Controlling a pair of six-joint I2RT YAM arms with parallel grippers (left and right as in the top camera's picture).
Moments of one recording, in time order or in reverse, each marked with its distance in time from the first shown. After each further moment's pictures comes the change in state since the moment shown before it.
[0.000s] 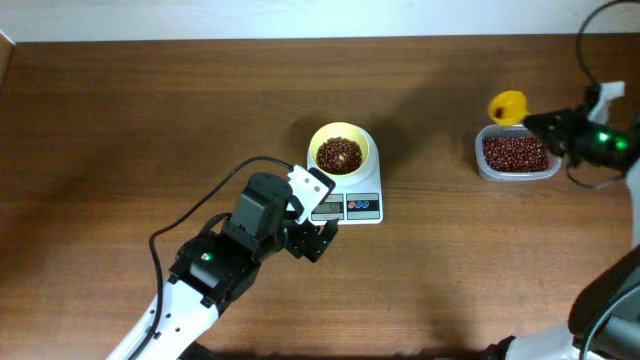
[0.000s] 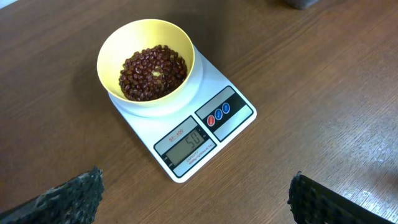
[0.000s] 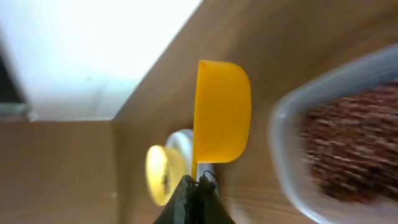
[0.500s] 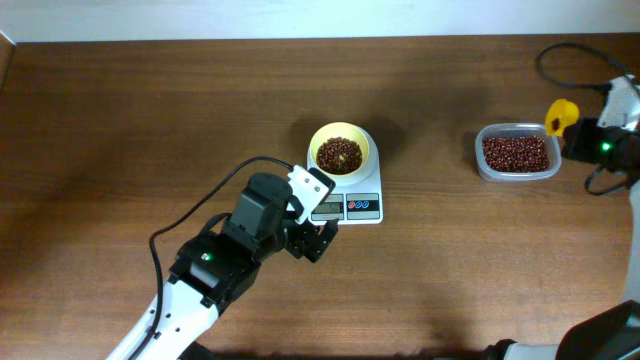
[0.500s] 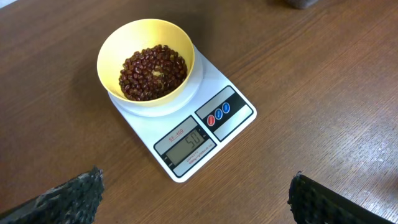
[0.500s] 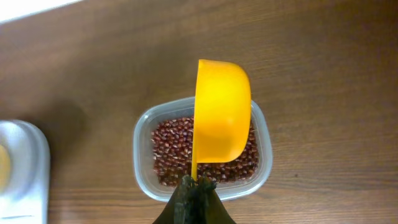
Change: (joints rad) left arm 0.000 0.000 0.000 0.000 0.000 0.000; right arm 0.066 -0.187 0.001 -0.059 0.617 -0.465
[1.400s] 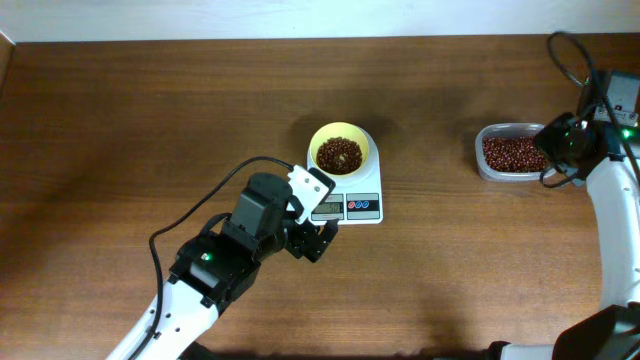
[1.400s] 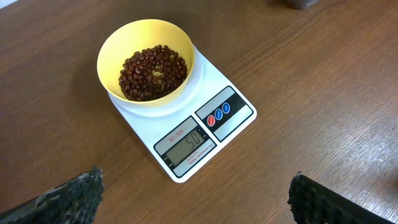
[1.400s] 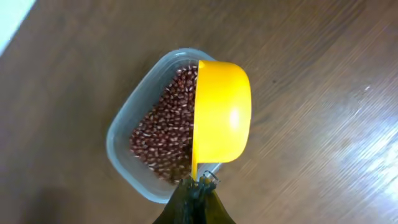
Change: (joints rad) left arm 0.000 0.000 0.000 0.000 0.000 0.000; right arm 0.208 0.000 0.000 -0.100 0.450 0.898
